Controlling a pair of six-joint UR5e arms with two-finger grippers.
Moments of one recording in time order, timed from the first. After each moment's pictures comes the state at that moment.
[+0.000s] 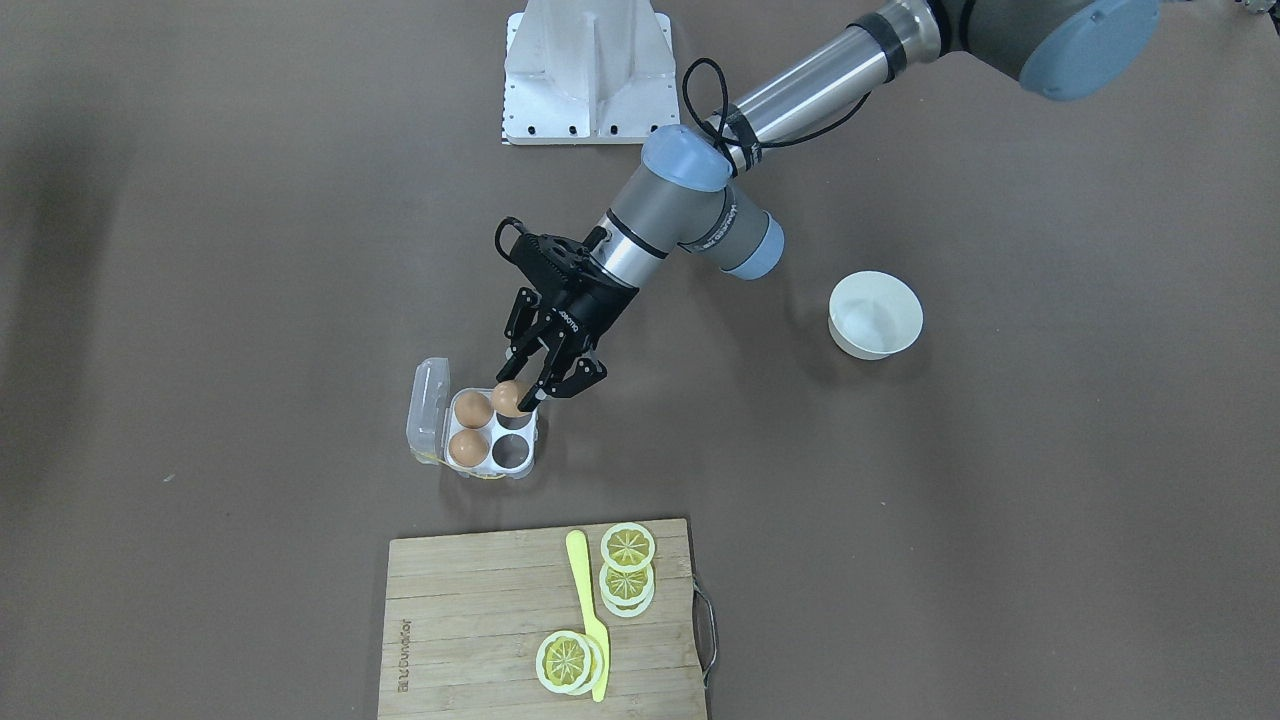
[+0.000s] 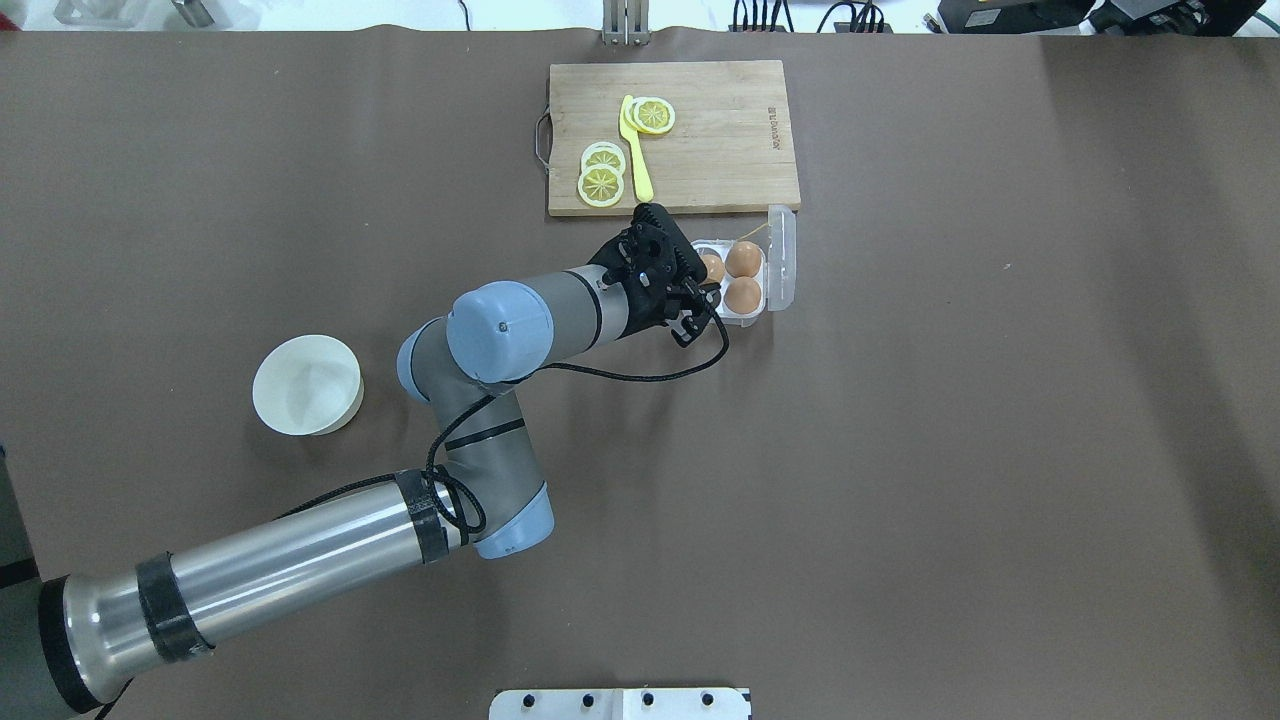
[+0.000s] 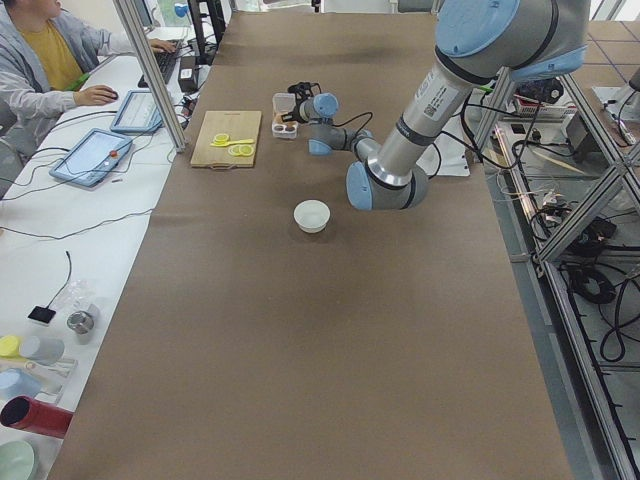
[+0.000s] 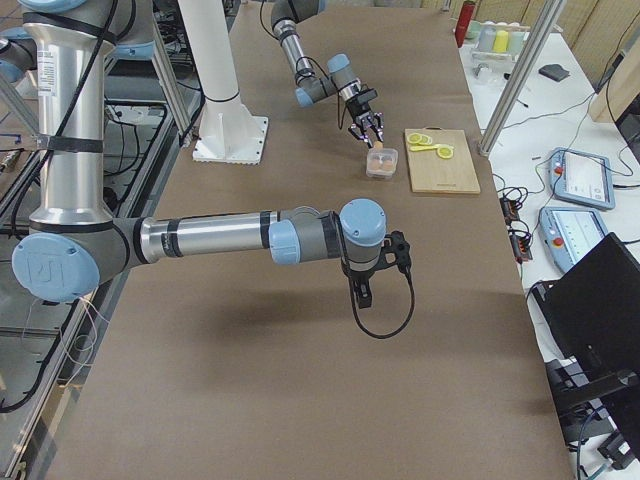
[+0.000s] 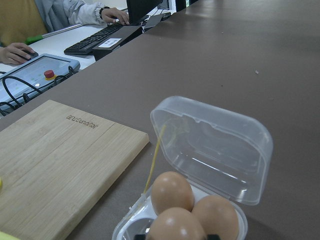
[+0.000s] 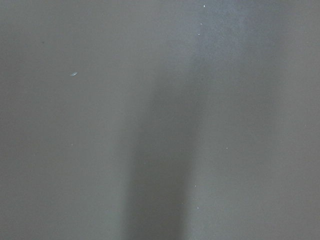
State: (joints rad) left arm -0.47 -2.45 -1.10 -2.75 -1.50 -0.31; right arm 1.51 -1.64 1.77 -1.51 2.48 -0.04
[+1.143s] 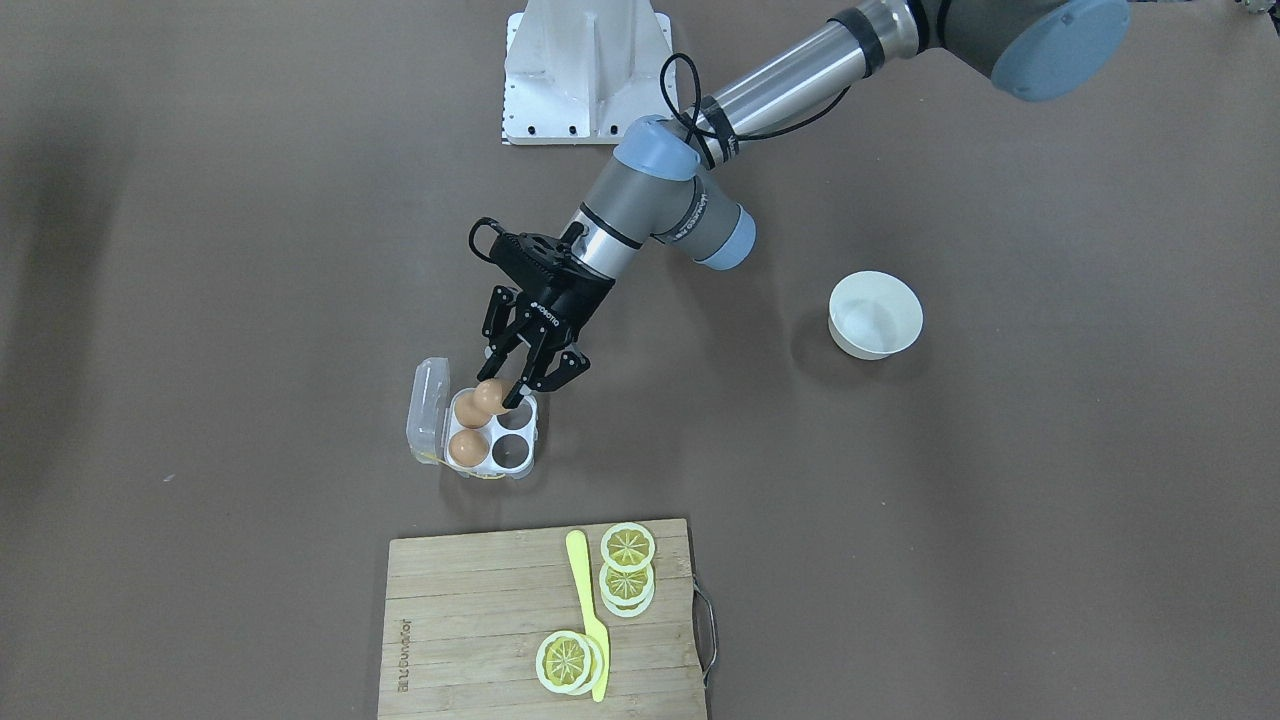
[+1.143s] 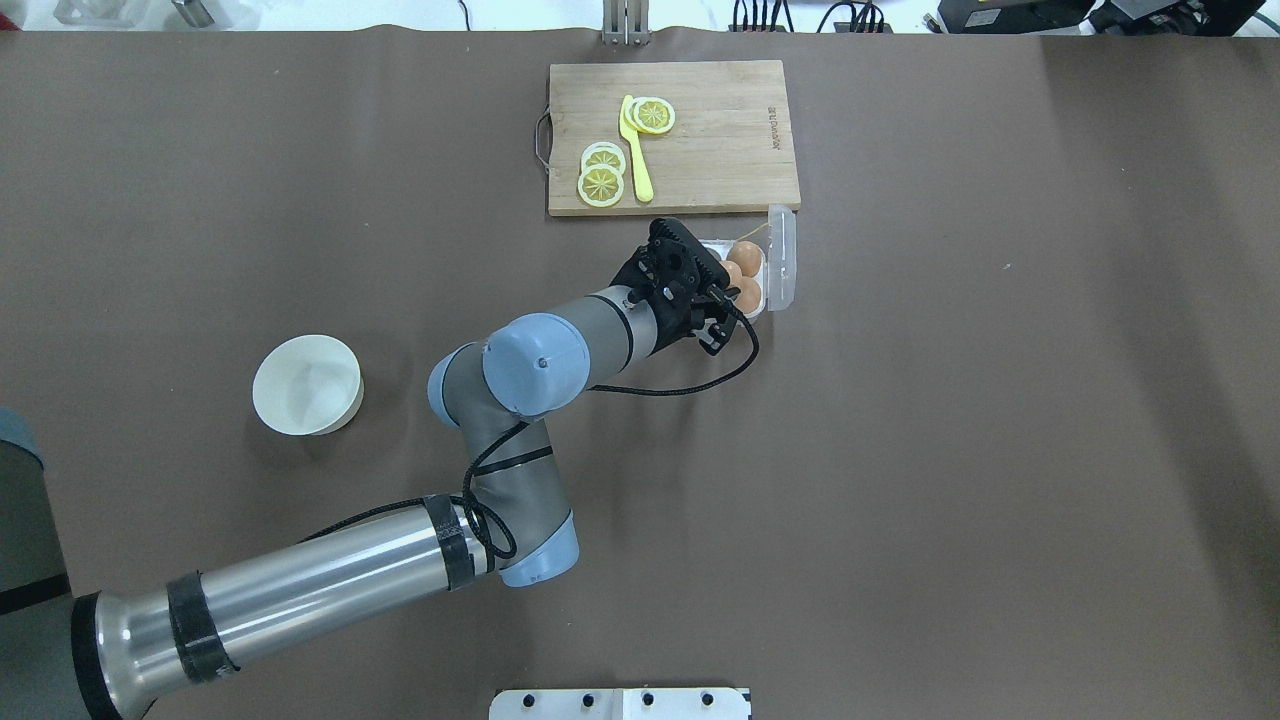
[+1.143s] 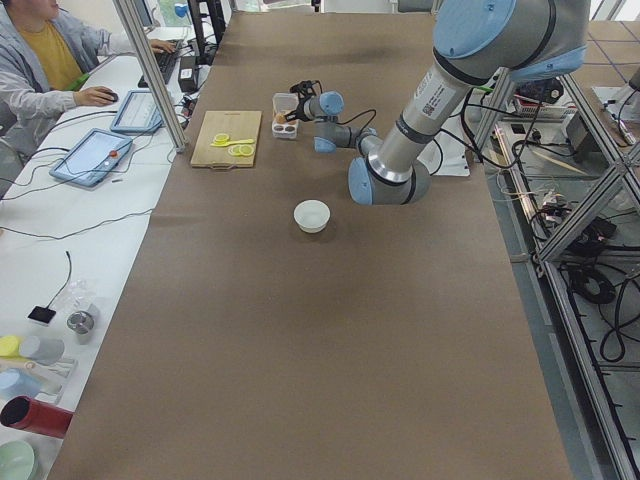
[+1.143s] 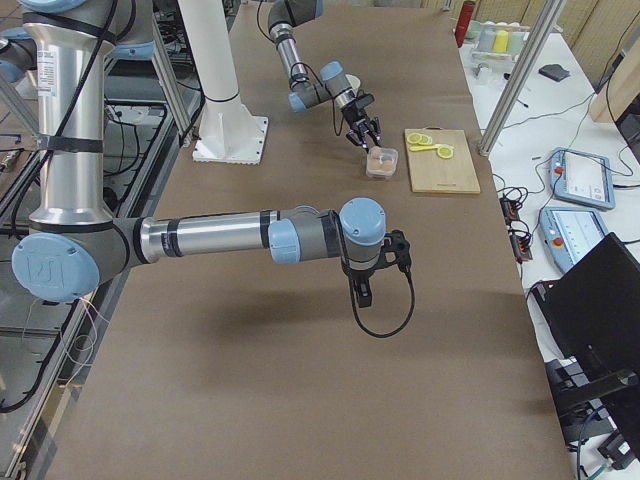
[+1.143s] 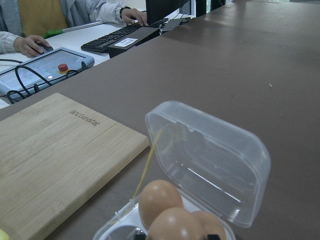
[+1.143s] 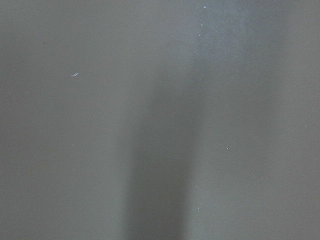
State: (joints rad) left arm -0.42 -2.48 -1.06 -2.75 -1.38 -0.43; right arm 1.51 -1.64 1.77 -1.52 2.48 -0.04
